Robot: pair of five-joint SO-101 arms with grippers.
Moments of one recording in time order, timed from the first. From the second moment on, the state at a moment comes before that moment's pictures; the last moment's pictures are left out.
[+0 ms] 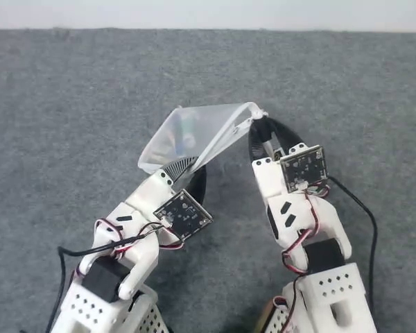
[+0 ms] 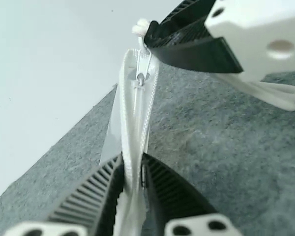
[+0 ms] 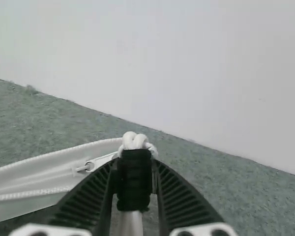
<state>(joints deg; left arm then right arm) 22.5 -85.5 74.9 47.9 -24.0 -16.8 -72.5 73.1 14.5 8.0</state>
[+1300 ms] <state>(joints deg) 22.5 -85.5 74.9 48.3 -24.0 -15.2 -59.0 69.7 10.8 8.0</state>
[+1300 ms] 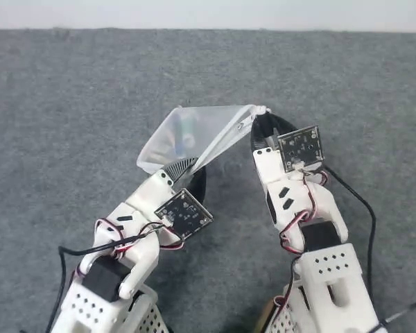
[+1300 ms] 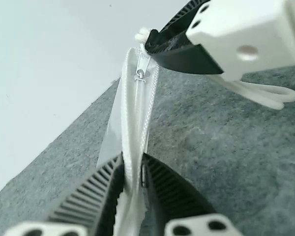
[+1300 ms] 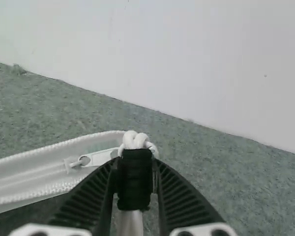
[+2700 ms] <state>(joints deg) 22.3 -85.0 75.0 48.5 -24.2 -9.4 -41.9 58.7 10.7 3.4</state>
